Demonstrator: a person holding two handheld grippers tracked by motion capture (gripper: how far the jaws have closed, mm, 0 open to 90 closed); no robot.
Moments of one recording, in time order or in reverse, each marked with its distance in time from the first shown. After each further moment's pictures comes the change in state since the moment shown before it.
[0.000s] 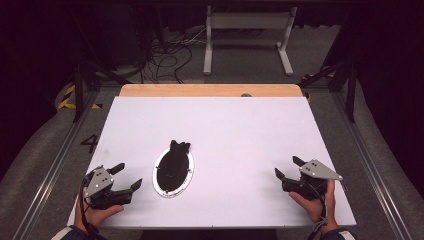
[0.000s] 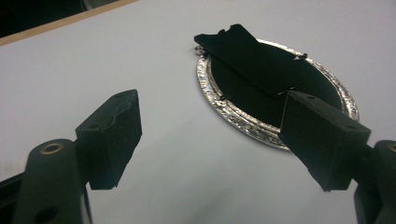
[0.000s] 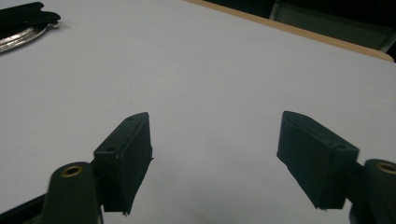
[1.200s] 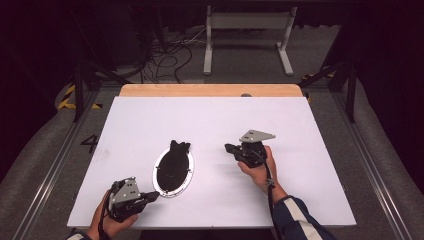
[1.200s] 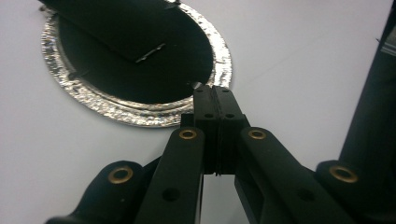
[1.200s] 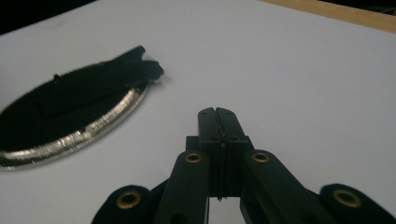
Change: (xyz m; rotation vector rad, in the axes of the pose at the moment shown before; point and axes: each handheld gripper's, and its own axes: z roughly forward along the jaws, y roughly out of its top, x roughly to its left) left arm -0.049 0.006 0.020 0.206 -0.314 0.115; right arm 0.073 0.088 0.126 0.063 0.360 0.034
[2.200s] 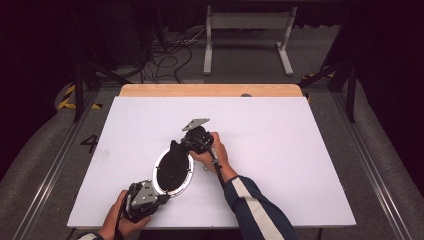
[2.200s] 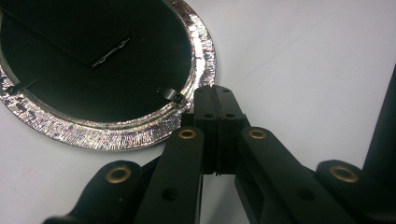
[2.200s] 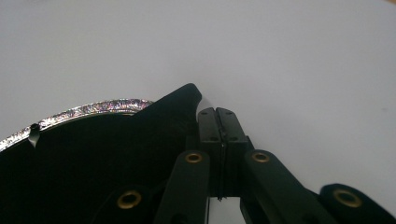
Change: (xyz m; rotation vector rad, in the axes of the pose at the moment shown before) left arm -0.010 0.008 0.030 0.072 0.022 0.051; right arm 0.057 0.054 0.129 0.187 0.031 -0.116
